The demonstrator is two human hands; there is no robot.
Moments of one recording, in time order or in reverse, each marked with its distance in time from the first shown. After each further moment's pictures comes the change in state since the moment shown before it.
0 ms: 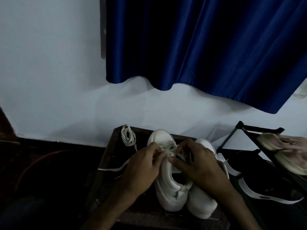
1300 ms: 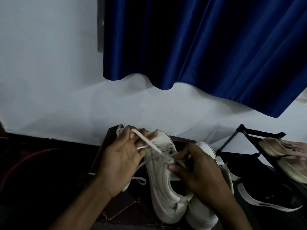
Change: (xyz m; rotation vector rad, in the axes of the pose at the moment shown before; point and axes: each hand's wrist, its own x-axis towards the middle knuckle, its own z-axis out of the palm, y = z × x) left_hand 0.021 0.010 -0.038 -1.693 0.050 -0.287; right_hand -0.007 -0.003 0.000 0.041 0.023 0.083
